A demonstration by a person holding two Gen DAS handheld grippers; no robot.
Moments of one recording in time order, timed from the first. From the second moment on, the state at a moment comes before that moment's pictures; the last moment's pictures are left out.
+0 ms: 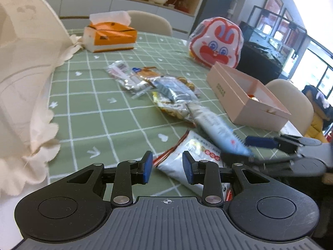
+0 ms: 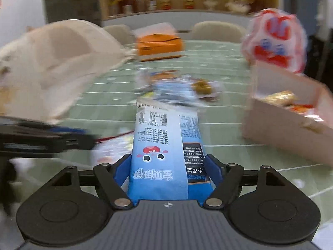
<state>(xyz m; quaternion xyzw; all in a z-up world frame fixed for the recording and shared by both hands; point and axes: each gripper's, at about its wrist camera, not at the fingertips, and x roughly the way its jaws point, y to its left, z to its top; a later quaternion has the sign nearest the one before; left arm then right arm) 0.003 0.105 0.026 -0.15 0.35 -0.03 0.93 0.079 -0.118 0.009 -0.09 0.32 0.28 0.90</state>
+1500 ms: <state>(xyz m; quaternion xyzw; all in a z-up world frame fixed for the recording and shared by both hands) 0.007 0.036 0.020 0.09 0.34 -0.06 0.94 0.072 -0.185 -0.007 -0.02 0.31 0.23 0.92</state>
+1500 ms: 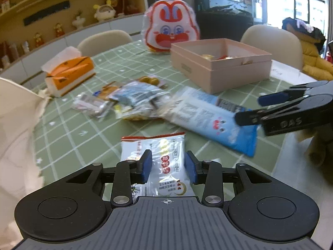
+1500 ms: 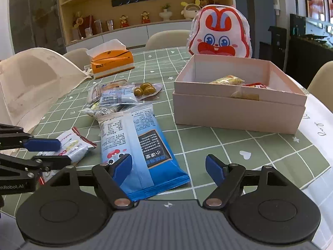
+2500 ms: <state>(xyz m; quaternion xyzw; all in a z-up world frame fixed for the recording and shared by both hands) 0.020 0.061 0.035 0.05 0.37 -0.02 0.93 0.075 -0.207 -0.009 0.07 0.31 0.24 0.92</state>
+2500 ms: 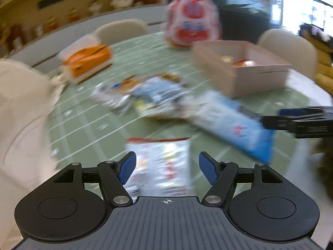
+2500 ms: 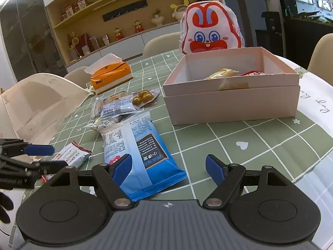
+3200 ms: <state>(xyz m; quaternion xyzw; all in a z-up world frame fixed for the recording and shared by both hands) 0.028 0.060 0.012 0.03 0.38 -0.09 0.92 0.078 -0.196 -0.011 0.03 0.33 0.26 0.91</state>
